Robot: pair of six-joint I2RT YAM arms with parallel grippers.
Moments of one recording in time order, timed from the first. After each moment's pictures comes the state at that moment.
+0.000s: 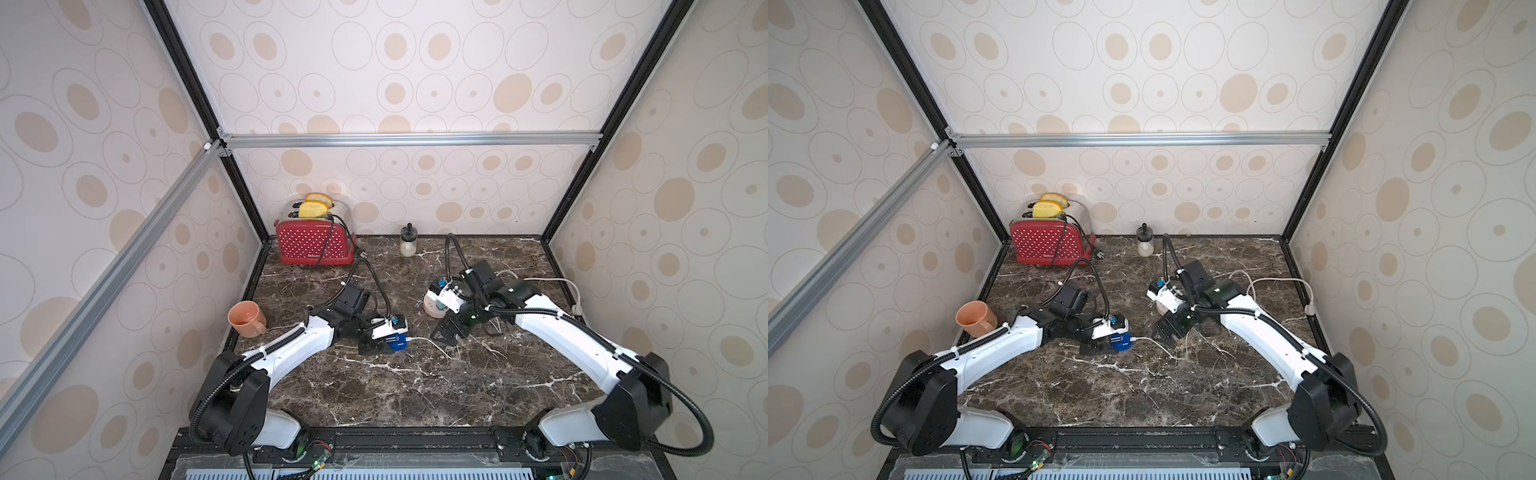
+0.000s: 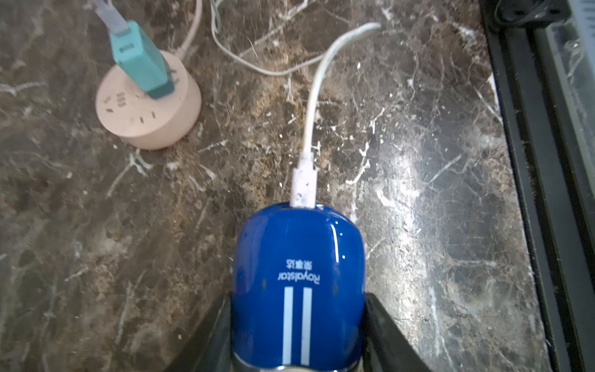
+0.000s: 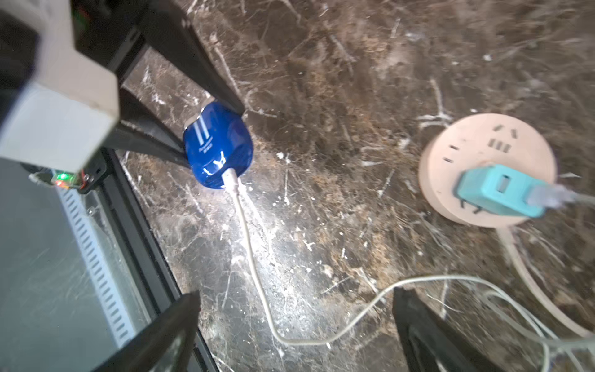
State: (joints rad) left arm -0.56 1.42 0.86 -0.50 0.50 0.83; right arm 0.64 1.37 1.17 -0.84 -0.33 -0.20
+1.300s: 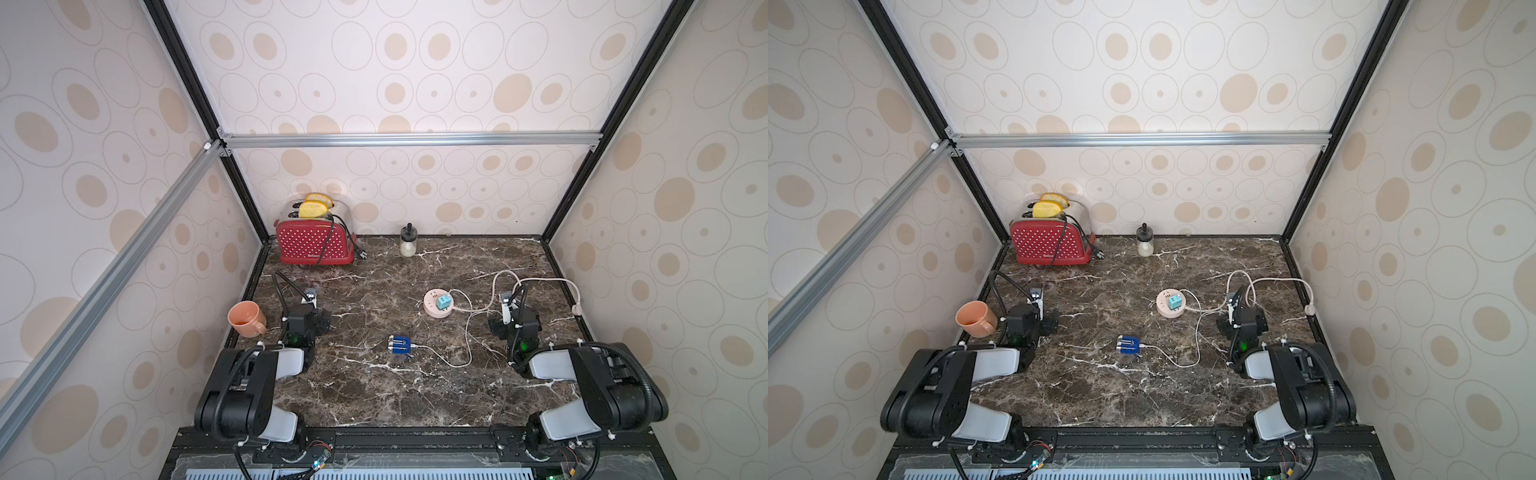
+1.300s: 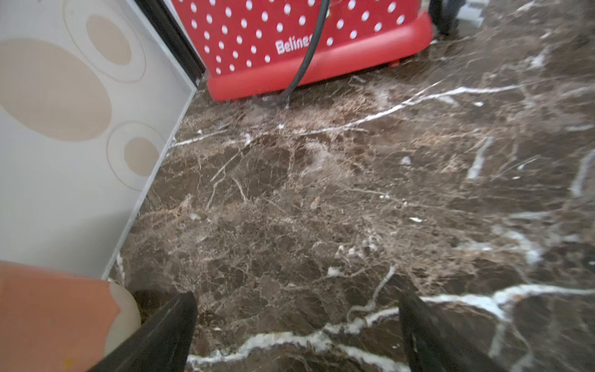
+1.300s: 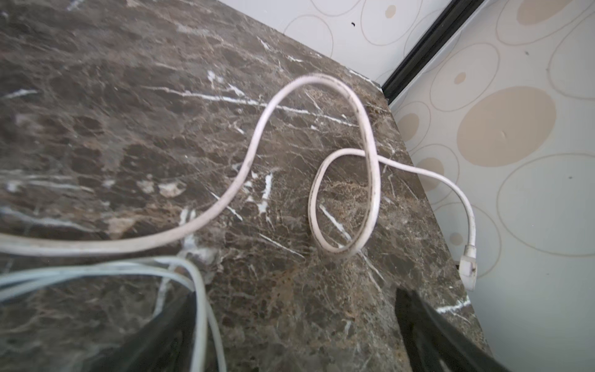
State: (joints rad) left arm -0.06 1.52 0.35 0.66 -0.29 0.15; right arm 0.20 1.50 0.30 0.74 0.34 -0.32
